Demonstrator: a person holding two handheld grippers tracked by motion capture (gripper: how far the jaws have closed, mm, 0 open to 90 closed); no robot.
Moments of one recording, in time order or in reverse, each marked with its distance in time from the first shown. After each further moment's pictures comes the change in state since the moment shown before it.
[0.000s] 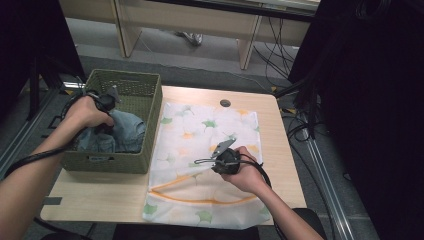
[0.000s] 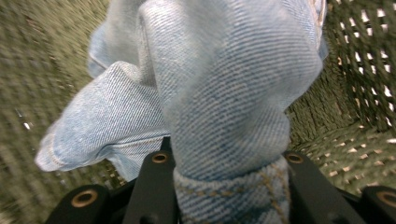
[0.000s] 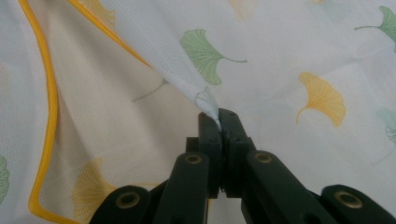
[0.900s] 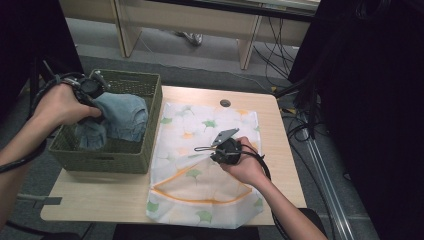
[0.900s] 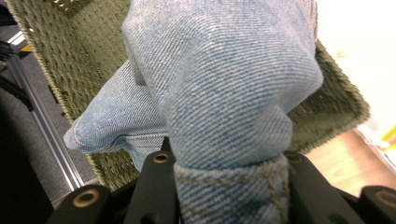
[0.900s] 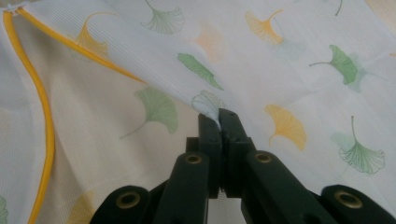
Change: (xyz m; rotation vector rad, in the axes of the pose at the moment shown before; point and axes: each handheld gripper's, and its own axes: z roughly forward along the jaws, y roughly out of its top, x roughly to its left) left arm -0.018 -0.035 -0.088 -0.219 0.064 0.129; right arm -0.011 0.022 -0.020 -0.085 -0.051 0.027
